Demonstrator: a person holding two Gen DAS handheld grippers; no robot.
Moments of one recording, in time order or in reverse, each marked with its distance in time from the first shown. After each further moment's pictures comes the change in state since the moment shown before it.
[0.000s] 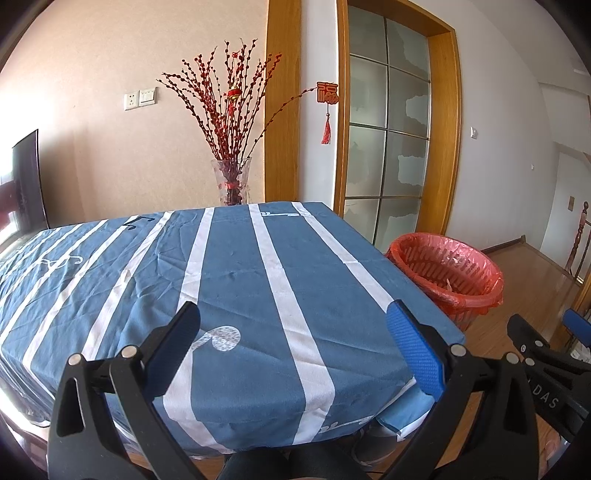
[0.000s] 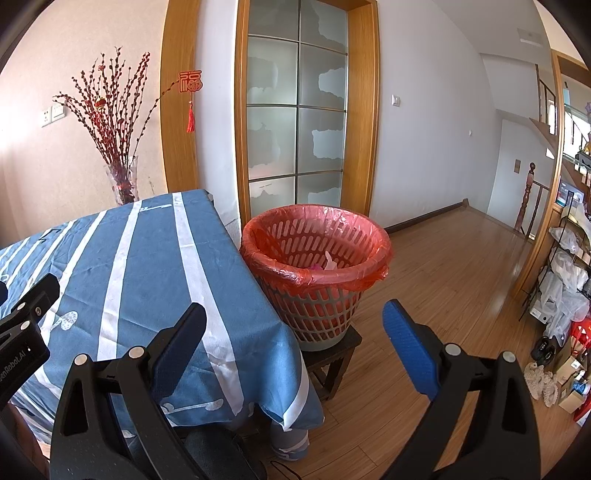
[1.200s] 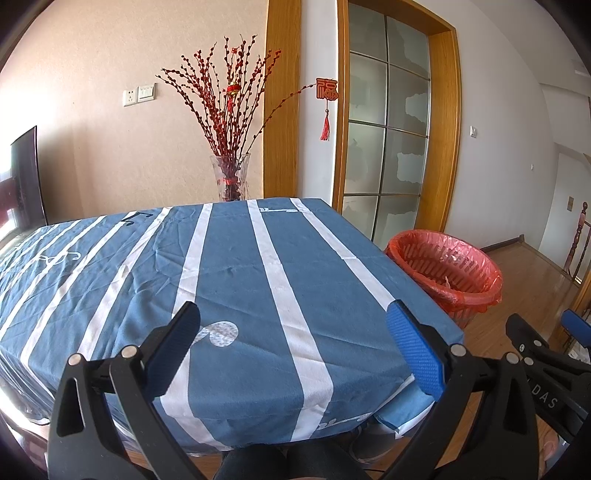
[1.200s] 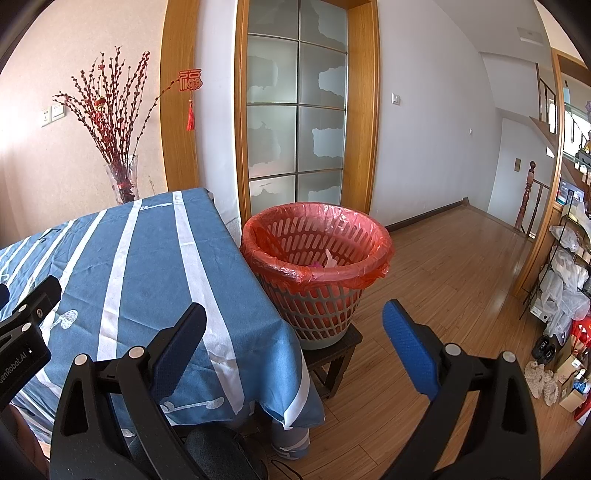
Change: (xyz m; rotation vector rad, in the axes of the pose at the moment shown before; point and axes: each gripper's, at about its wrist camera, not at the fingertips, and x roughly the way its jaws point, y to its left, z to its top) left arm 0.000 -0.003 -0.004 -0.004 0.008 -0.003; right arm 0.000 0.001 -0.003 0.002 0.003 0.001
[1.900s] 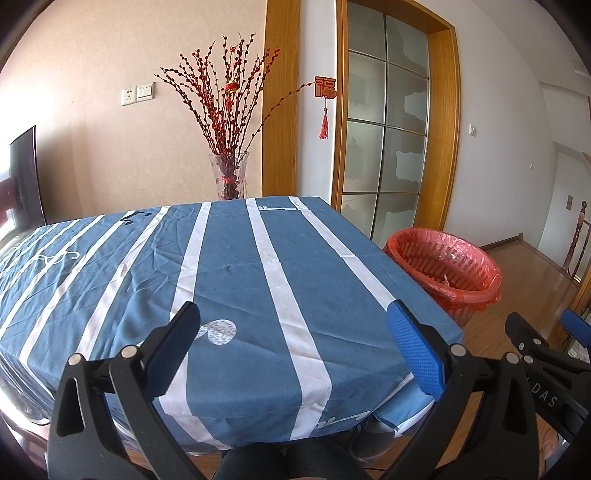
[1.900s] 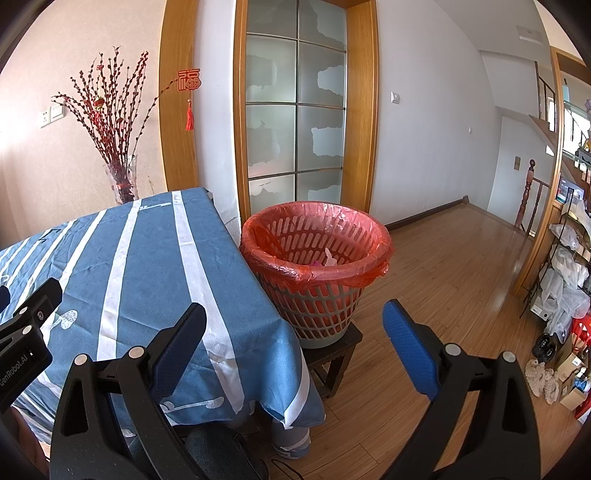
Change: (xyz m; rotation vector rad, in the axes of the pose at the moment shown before) left arm 0.000 -0.001 0.001 -0.001 0.001 0.002; right arm 0.000 -0.001 0.000 0.001 0.002 0.001
